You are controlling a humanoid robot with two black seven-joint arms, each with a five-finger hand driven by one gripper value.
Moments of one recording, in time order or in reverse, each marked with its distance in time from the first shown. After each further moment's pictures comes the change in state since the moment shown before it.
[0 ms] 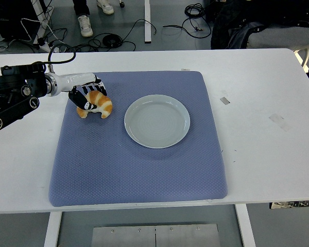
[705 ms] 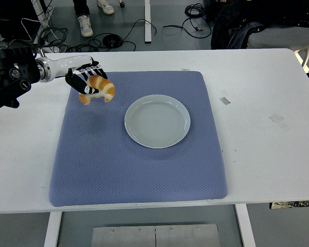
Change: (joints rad) left arm -0.064 0.017 -0.005 -0.001 -0.212 -0.016 -0.012; right arm 0.000 0.000 0.000 0.000 0.000 0.000 0.000
